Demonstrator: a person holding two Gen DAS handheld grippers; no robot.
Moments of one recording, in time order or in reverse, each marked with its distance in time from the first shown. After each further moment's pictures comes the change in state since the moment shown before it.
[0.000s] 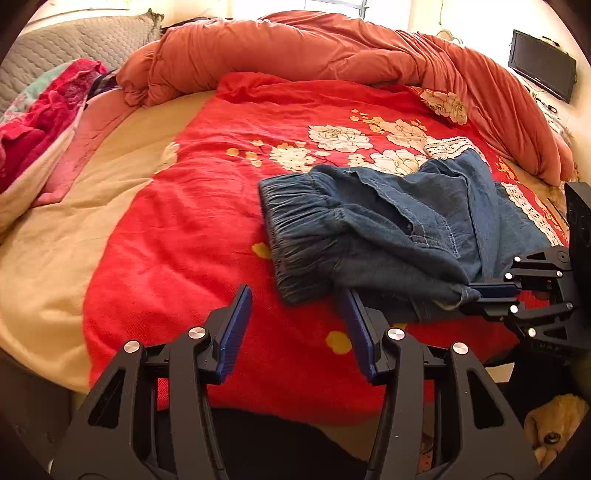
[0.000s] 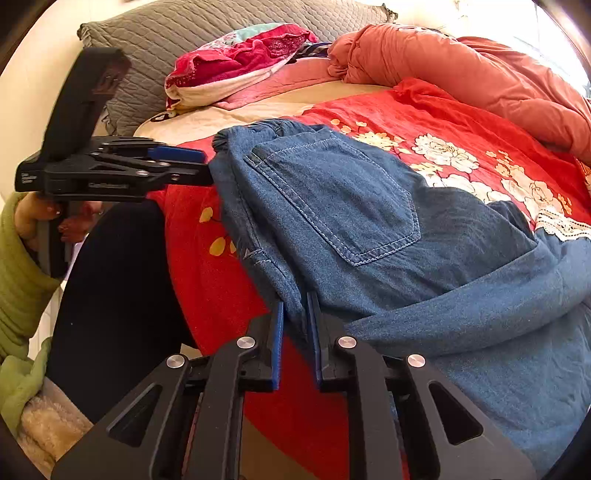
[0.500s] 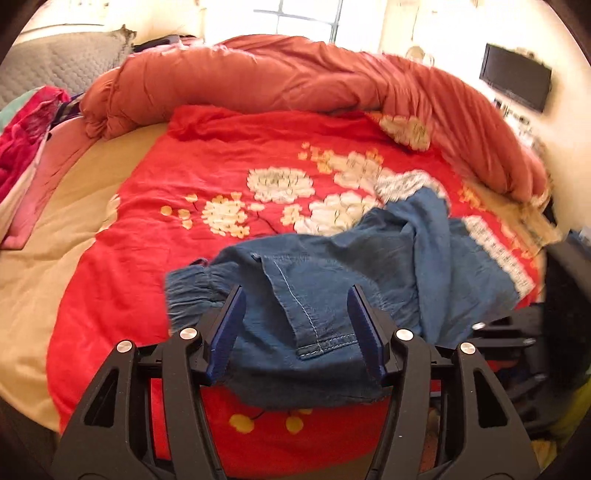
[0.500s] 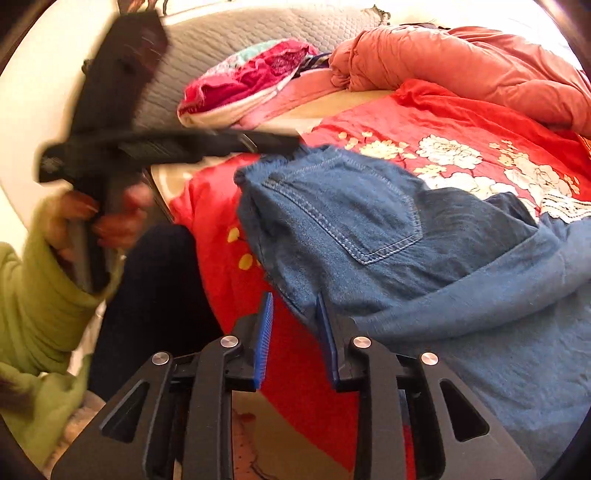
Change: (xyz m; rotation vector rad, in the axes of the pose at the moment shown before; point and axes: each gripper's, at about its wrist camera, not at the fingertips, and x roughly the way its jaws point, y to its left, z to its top) left arm 0.016 -0.065 0.056 0.045 -0.047 -0.100; right arm -0.036 -0.010 0.001 0.105 -0.062 0.130
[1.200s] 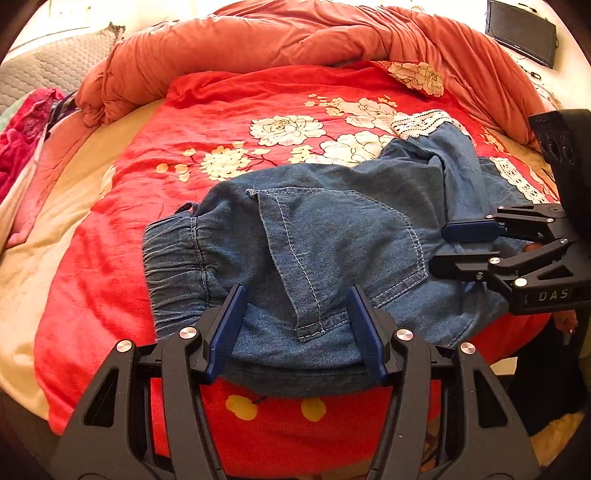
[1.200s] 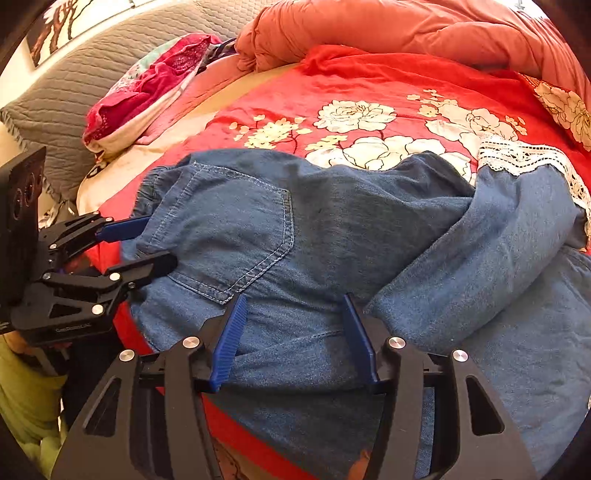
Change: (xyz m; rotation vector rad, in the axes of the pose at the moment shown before) left arm 0.029 -0.001 -0.036 0.071 0.093 0.072; right arm 0.027 -0.068 0.017 0.219 0.086 -0.216
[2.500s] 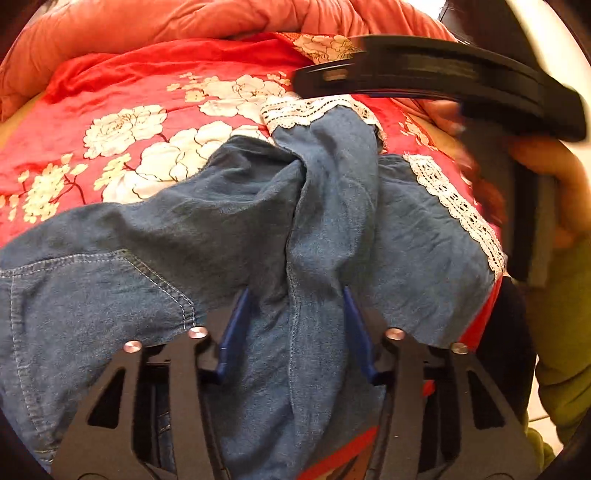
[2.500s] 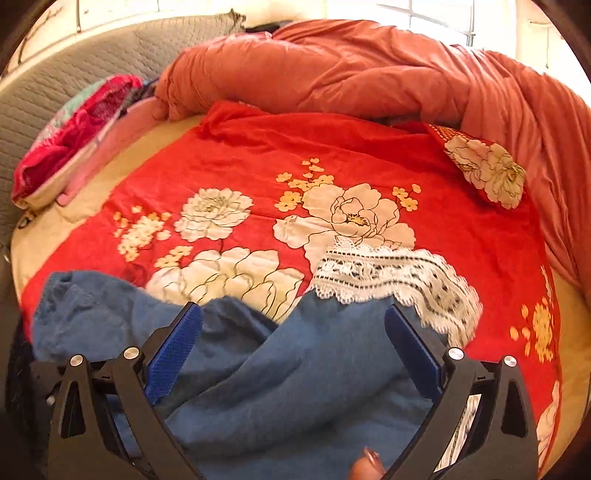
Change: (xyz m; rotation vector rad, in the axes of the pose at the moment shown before) left arm 0.066 -0.106 0.057 0.015 0.099 -0.363; right arm -0.033 -0.112 0.103 0.031 -0.093 -0.316
